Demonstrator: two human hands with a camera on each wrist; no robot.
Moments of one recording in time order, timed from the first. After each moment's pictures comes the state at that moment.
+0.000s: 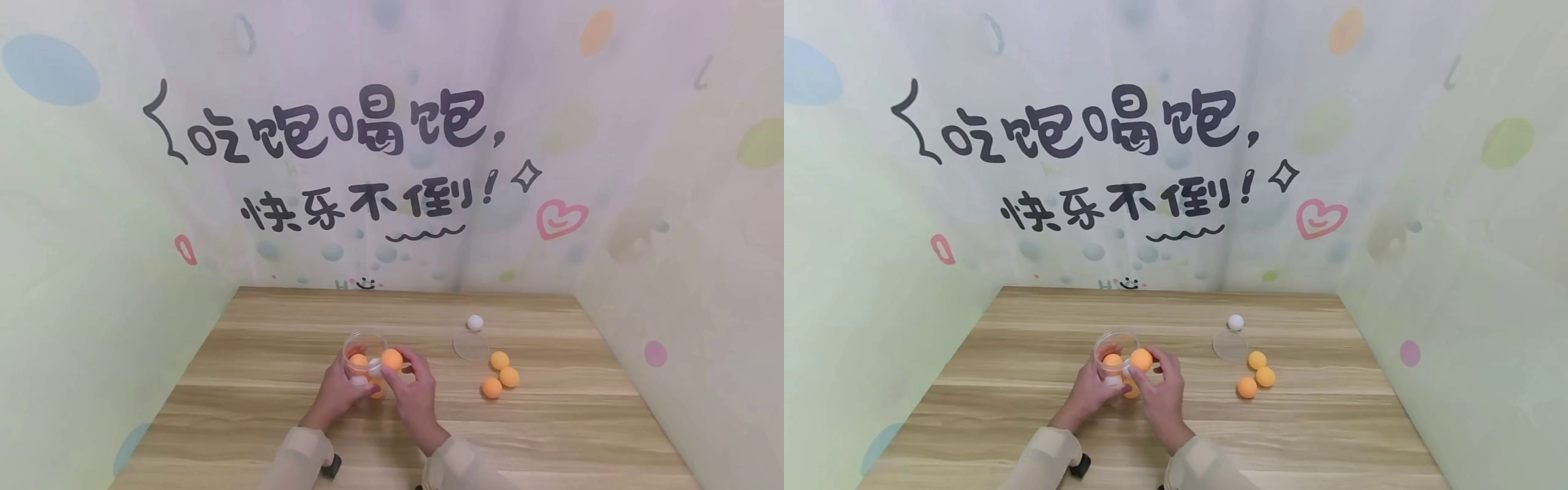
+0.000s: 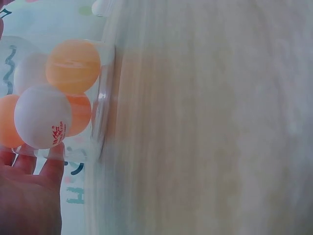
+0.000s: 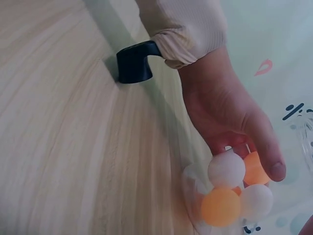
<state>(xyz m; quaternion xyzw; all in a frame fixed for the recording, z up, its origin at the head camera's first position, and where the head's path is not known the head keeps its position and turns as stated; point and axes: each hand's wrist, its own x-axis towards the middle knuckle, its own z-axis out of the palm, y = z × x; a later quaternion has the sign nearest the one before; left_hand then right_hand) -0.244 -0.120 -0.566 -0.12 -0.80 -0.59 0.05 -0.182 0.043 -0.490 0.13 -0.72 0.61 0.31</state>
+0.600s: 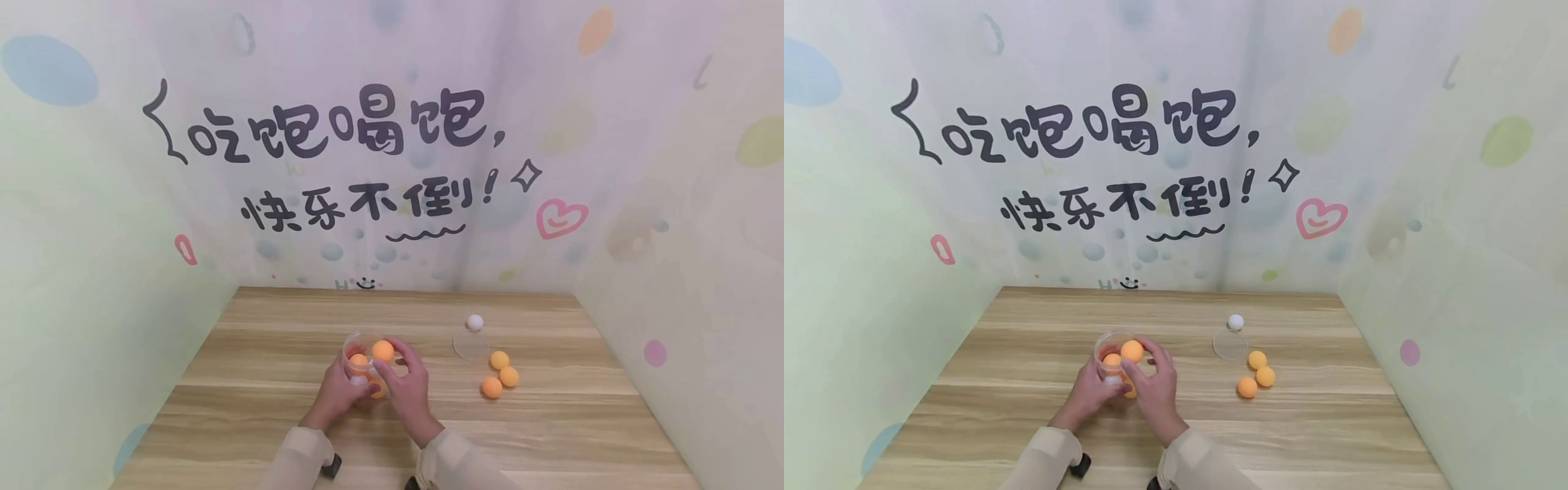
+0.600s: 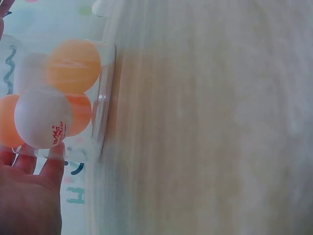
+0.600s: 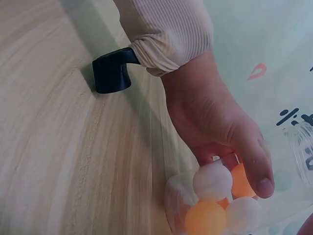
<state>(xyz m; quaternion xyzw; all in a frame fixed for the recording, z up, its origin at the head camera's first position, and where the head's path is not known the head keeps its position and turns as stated) -0.245 -0.121 -0.567 -0.11 -0.80 -0.59 0.05 -0.192 0.033 -0.486 0.12 -0.73 0.62 0.26</state>
